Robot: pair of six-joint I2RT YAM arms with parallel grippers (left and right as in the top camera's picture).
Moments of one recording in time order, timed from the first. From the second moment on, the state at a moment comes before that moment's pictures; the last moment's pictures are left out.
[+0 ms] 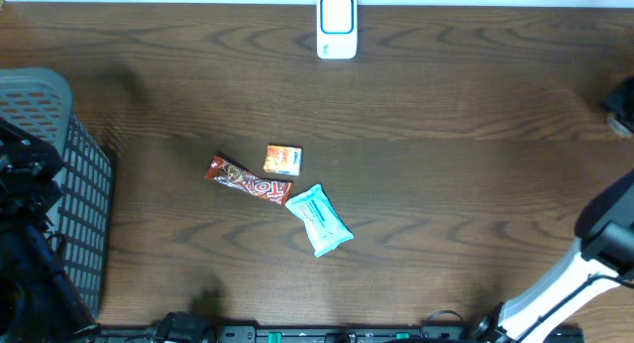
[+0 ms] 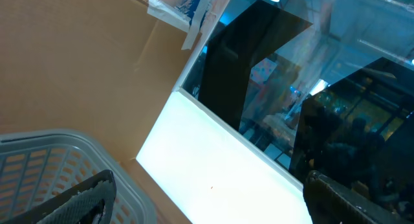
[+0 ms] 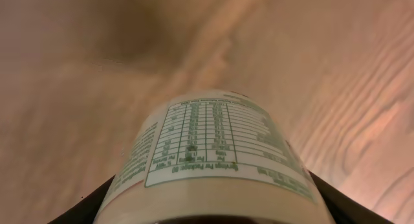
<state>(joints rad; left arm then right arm) -0.19 0.73 1.48 -0.58 -0.79 -0.44 -0.59 2.14 1.91 -0.98 0.18 0.30</state>
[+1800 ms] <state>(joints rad) -0.19 0.73 1.48 -0.58 -0.77 -0.44 0.32 2.09 1.98 -1.40 -0.54 -0.24</state>
